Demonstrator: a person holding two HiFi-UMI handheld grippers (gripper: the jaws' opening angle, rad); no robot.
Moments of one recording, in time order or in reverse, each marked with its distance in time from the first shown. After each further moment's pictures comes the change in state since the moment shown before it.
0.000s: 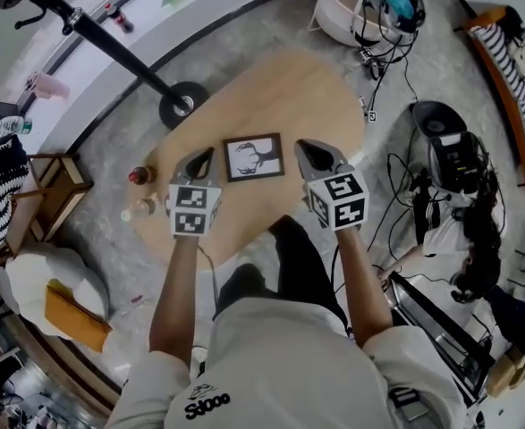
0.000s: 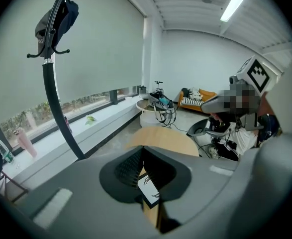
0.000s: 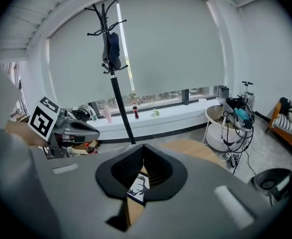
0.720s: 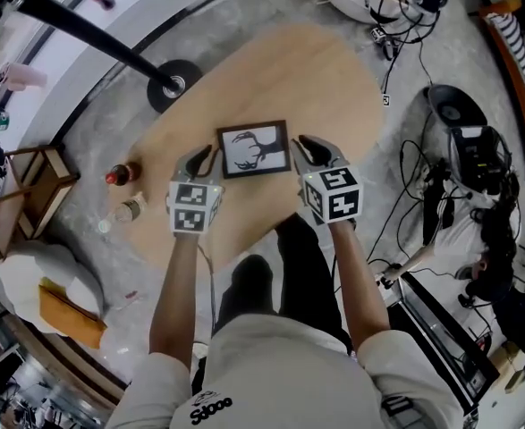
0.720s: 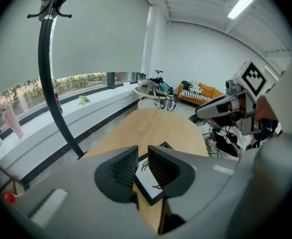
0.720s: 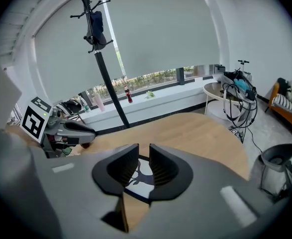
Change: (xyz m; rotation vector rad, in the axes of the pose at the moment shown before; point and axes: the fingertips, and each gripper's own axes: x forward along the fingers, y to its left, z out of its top) left arm 0.093 0.007 -0.107 -0.052 0.088 -0.051; right arm 0.105 -0.030 -0.114 0.103 0.117 -0.014
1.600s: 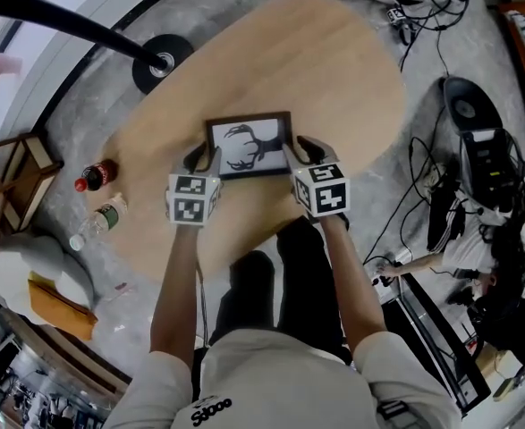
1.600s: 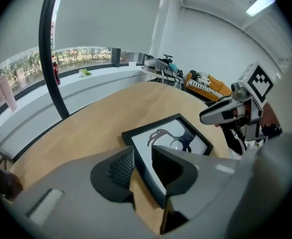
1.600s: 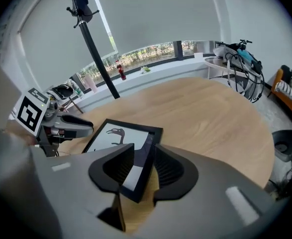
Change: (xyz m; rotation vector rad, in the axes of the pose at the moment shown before) left arm 0.109 0.012 -0.098 -0.104 0.164 0.009; right arm 0.107 -0.050 -0.104 0.056 0.196 0.006
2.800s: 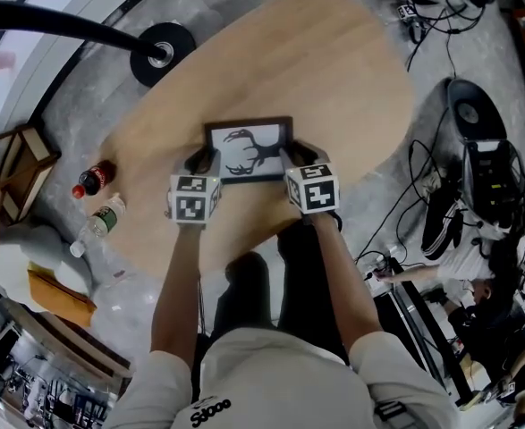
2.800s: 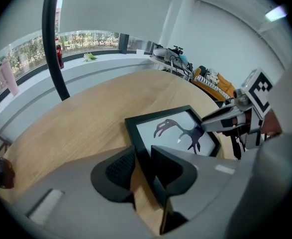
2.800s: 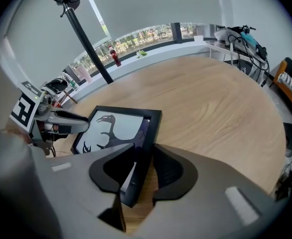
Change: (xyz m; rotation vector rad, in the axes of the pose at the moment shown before) left arm 0.024 0.008 -0.020 -0.098 0.131 0.015; right arm 0.041 -0.012 -0.026 0.042 0.159 0.001
